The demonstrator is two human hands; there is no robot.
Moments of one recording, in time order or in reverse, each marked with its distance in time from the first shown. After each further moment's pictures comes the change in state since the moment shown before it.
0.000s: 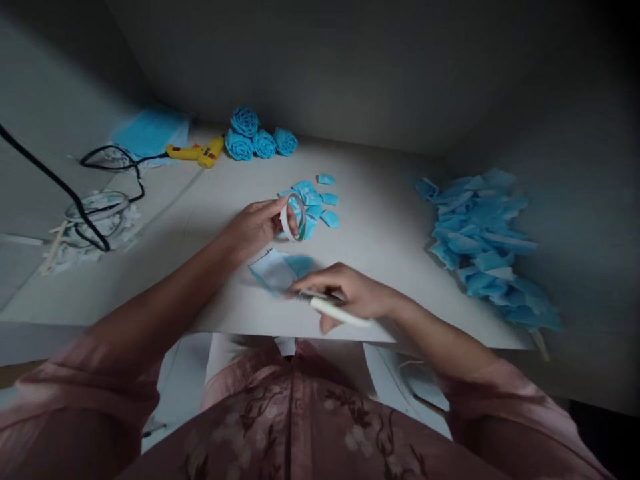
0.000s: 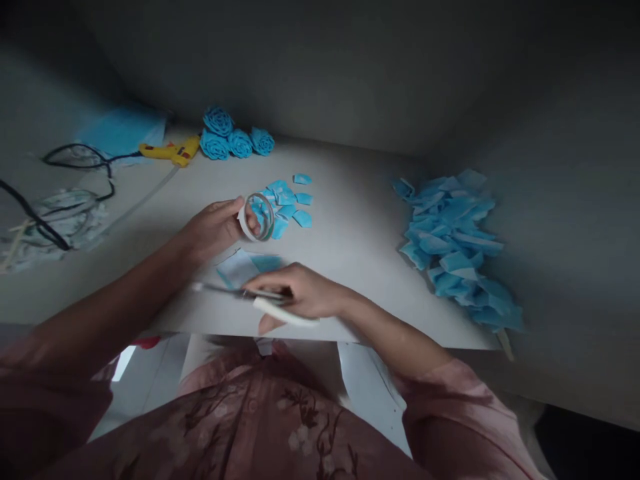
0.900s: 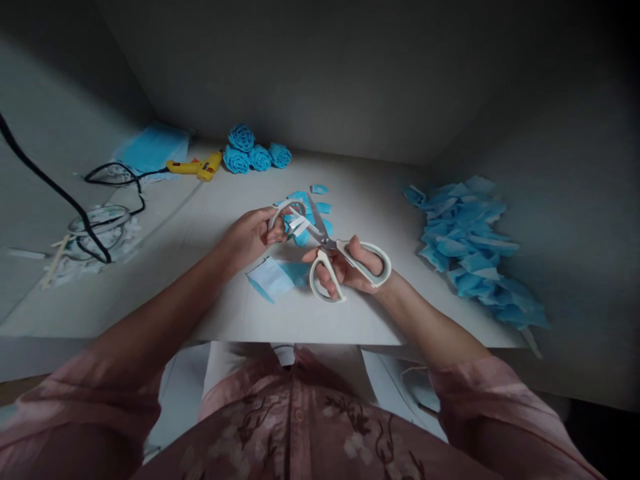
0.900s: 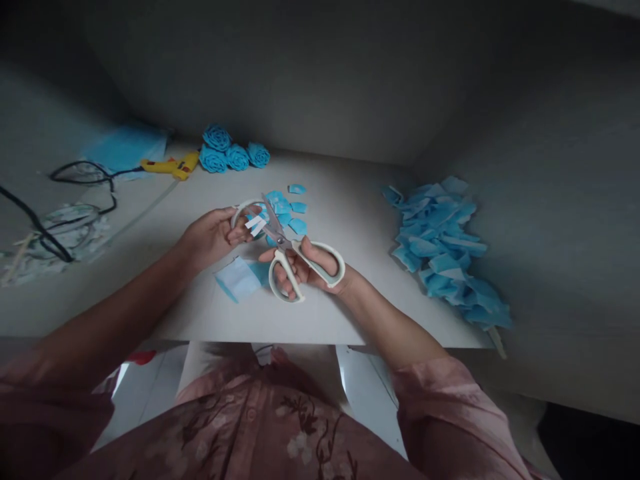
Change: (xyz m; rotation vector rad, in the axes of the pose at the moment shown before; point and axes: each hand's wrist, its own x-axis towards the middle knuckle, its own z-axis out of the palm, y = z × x) left_hand 0.000 0.009 0.005 -0.107 0.033 -0.080; right_hand -0.001 0.023 -0.036 0.687 0.057 0.068
